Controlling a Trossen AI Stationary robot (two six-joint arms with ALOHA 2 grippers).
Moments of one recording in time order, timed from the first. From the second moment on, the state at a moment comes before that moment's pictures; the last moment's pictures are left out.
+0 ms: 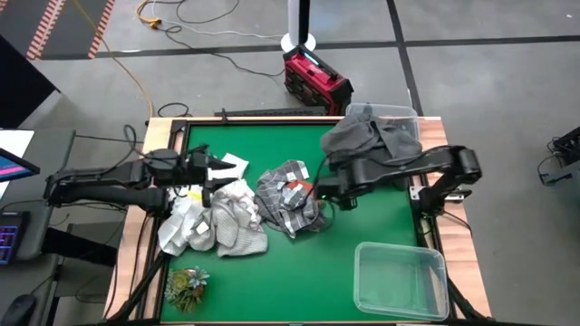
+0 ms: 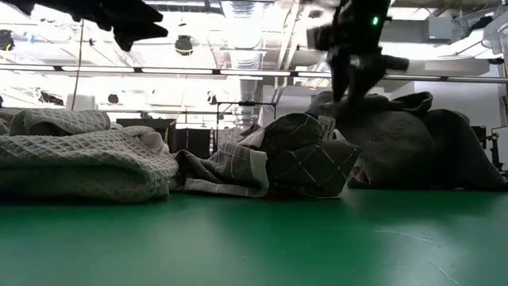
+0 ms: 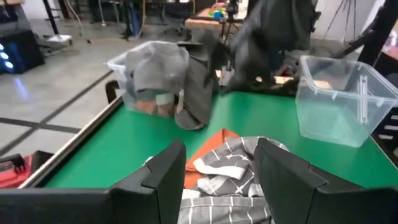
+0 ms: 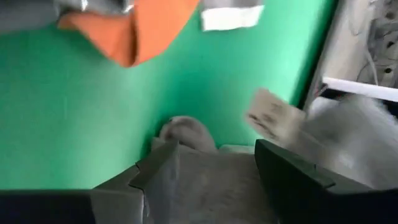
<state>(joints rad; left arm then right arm) 0.08 0.58 0.61 -0.16 -0.11 -0.04 0.08 1.69 1.37 -1.16 0.54 -0.23</state>
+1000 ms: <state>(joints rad) 0.08 0.52 0.61 -0.32 -0.12 0.06 -0.04 2.20 1.54 -1.50 0.46 -0.42</state>
